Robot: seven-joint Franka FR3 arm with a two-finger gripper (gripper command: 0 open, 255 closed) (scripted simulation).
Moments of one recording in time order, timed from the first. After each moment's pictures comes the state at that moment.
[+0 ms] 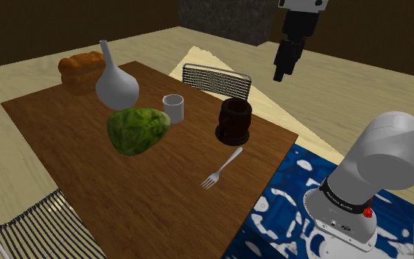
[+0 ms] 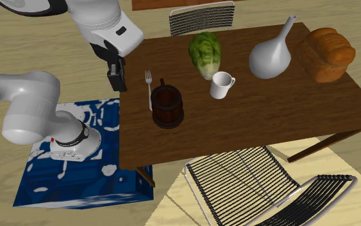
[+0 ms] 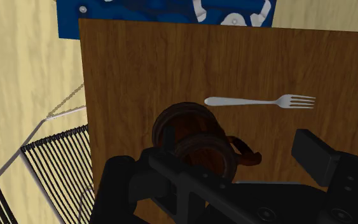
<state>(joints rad) -0.02 -0.76 -0.03 -2.38 0.10 1.56 -0.10</state>
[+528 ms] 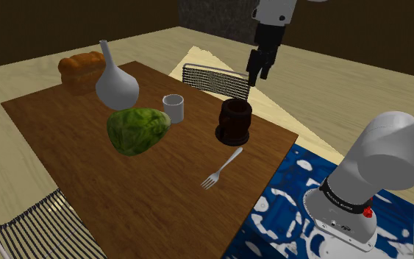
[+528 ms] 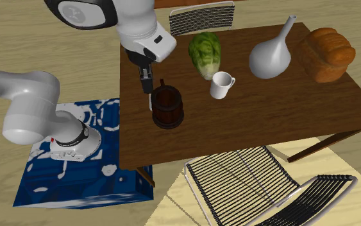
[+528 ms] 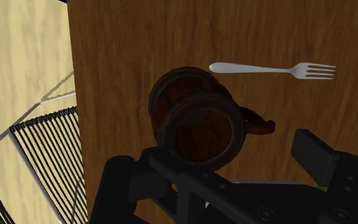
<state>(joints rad) 0.00 -0.56 -0.01 -2.34 0.11 1.74 -0.10</state>
